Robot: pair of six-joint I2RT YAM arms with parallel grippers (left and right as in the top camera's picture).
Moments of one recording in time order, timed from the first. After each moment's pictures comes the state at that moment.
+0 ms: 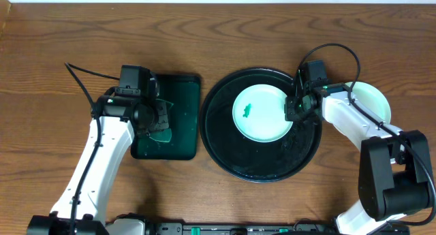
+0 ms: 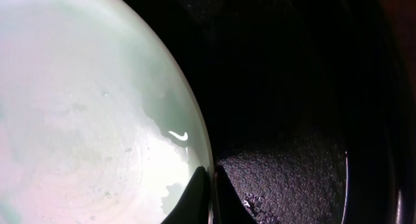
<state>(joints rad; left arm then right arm) -0.10 1.39 1.04 -0.93 0.10 -0.25 0.21 1.79 1.05 -0.57 -0.09 0.23</state>
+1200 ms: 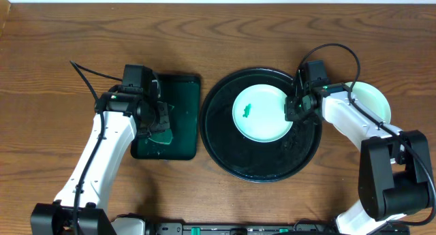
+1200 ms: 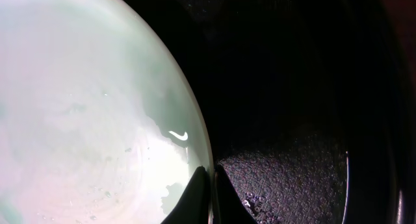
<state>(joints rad) -0.10 1.44 1.04 -0.93 0.10 -0.25 0.21 1.79 1.05 -0.57 -0.09 0.24</state>
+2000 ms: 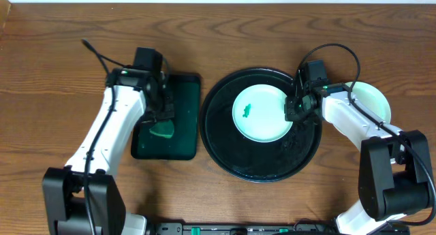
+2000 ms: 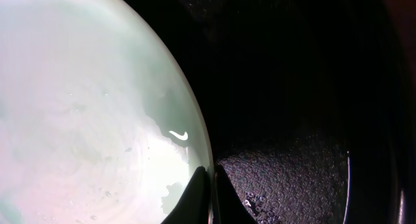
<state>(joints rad) -0.16 1.62 1.24 -1.04 0.05 -0.28 0.21 1.79 1.05 -0.58 -0.09 0.23</state>
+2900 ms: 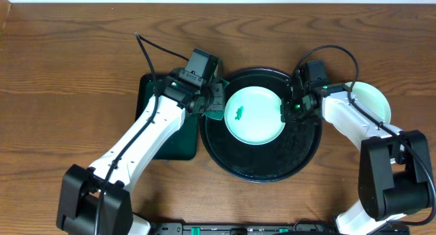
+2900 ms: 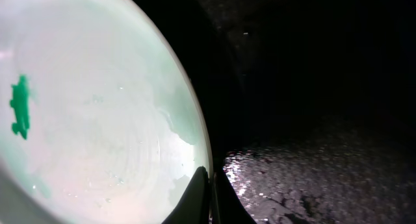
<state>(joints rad) -0.46 1.62 1.24 -0.71 0.11 -0.46 0.21 1.79 1.05 -0.58 -0.24 0.23</state>
